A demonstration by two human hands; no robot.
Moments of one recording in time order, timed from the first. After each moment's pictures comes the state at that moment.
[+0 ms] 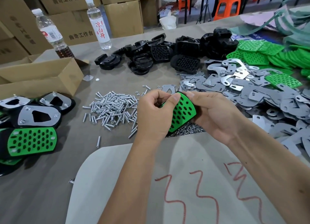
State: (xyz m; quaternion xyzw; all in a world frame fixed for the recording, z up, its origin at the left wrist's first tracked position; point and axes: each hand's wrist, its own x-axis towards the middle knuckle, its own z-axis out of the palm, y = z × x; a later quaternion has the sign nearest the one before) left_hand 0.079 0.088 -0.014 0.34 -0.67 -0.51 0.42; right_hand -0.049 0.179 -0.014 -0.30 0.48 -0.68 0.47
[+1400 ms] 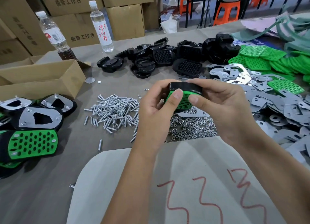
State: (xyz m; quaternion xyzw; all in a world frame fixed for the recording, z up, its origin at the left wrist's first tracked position) left_hand 0.086 0.090 -0.005 0.13 -0.64 -0.60 0.46; right_hand -0.048 0.180 -0.005 -0.46 0.43 -0.73 0.26
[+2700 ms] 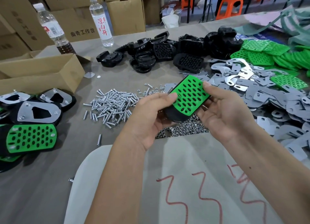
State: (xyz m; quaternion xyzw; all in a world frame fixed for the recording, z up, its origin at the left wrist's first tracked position) left_hand 0.098 0.077 0.000 0.31 -0.52 -0.76 0.24; right_hand -0.039 0.173 -0.002 -0.05 0.38 -0.81 0.44
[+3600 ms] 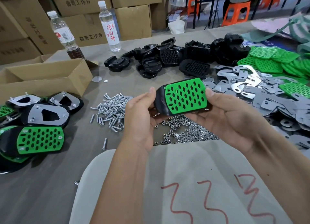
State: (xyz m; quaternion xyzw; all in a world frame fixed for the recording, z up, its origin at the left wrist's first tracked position) left_hand 0.103 0.064 -0.003 0.34 -0.46 -0.70 0.42; right_hand -0.058 0.179 -0.009 -0.29 0.35 -0.70 0.55
